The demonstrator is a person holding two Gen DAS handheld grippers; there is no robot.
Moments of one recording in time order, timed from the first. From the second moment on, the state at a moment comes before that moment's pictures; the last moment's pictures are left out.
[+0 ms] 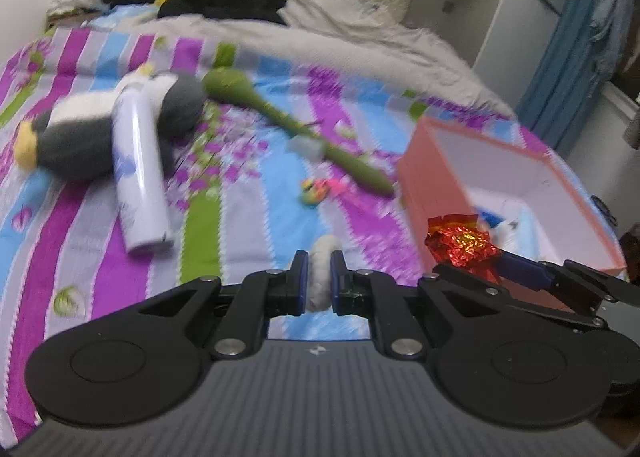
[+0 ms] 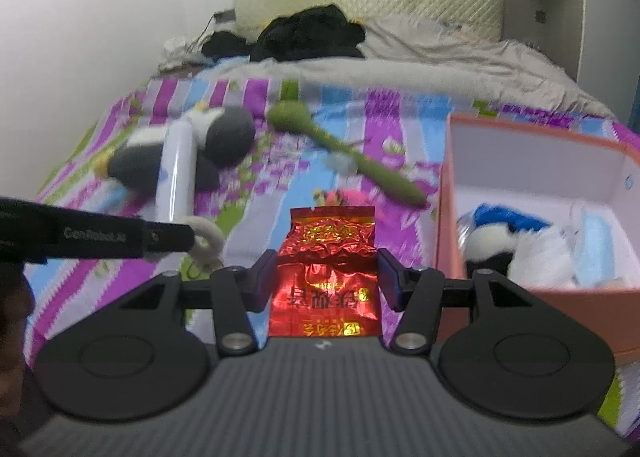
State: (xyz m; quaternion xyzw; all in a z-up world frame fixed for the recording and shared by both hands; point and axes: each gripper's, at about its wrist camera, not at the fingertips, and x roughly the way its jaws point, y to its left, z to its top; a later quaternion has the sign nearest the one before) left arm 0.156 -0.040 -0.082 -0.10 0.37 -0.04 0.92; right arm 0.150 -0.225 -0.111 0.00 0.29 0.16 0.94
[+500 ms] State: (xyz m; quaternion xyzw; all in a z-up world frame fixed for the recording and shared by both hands) left arm 0.174 -0.105 0.032 -0.08 0.31 -0.11 0.94; right arm 0.157 -0.281 -0.006 0.02 0.21 0.13 0.97
